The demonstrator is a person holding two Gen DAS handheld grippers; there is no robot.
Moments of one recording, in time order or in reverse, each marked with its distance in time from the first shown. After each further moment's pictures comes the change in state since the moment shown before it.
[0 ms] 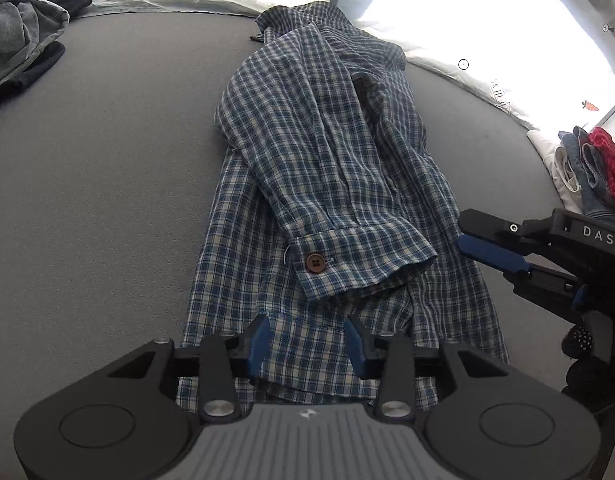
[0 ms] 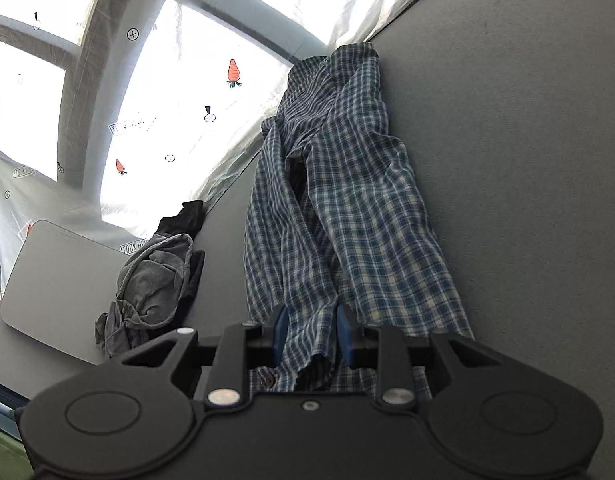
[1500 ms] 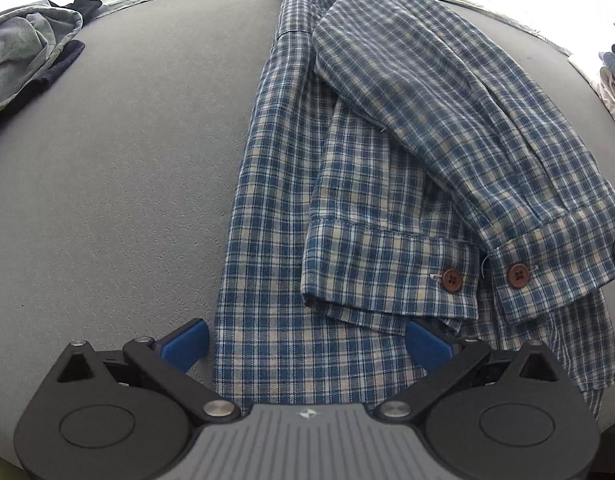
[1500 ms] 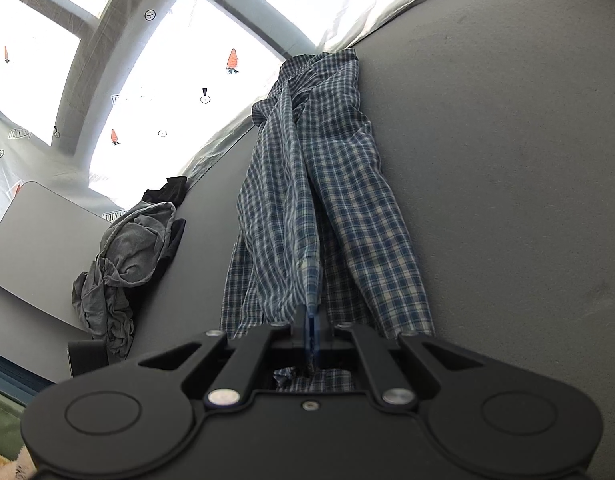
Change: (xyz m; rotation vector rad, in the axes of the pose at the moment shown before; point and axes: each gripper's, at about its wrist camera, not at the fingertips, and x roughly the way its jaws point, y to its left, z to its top) left arm 0.021 -0.012 -0.044 0.136 0.068 0.196; right arm -0.079 0.002 -0.072 -0.057 -0.056 -0.099
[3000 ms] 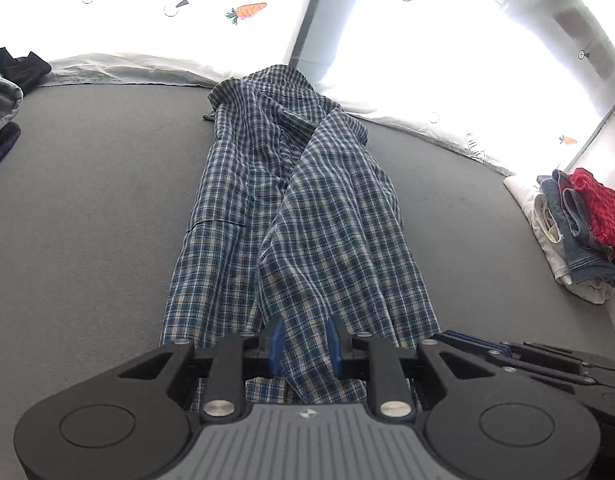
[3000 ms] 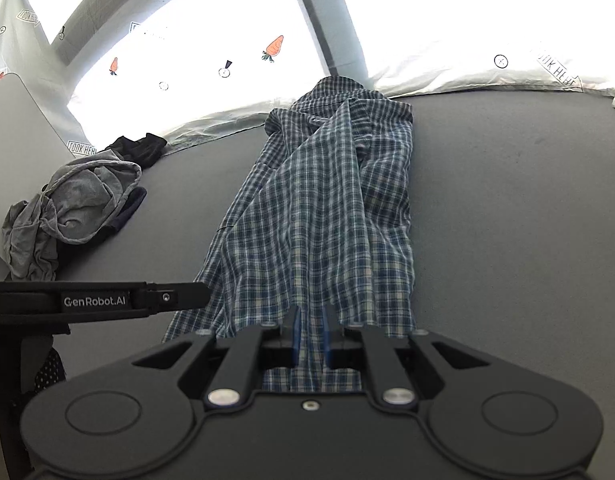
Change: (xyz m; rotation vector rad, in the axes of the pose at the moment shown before) left arm -0.007 -0.005 0.128 -0.071 -0.242 -0.270; right arm 0.085 0.075 0.079 -0.422 0.001 -0.177
